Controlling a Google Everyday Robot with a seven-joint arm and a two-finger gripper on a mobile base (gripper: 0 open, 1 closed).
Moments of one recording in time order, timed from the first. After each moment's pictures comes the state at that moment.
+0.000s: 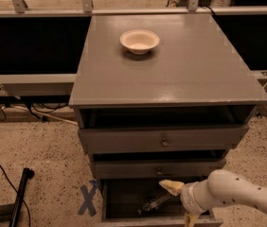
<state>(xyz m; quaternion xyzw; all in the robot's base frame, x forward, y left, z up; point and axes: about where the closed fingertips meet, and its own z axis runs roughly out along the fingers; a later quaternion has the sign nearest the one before) 0.404 -0.150 0.440 -0.84 0.47 0.08 0.26</state>
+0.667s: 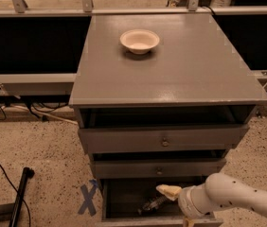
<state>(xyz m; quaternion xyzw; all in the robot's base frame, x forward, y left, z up) 0.391 -0.142 0.418 -0.85 0.44 0.09 0.26</state>
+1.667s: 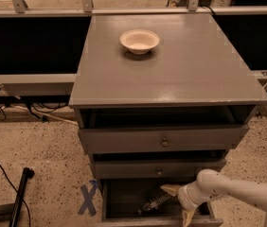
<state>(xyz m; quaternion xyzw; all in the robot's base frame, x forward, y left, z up) 0.446 -0.179 0.287 -0.84 0.47 0.12 0.22</state>
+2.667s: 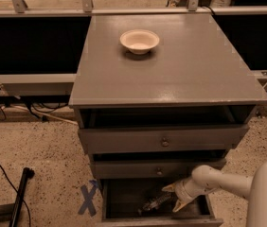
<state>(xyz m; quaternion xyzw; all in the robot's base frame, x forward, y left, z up) 0.488 -0.179 0.256 -0.84 0.49 0.10 0.22</state>
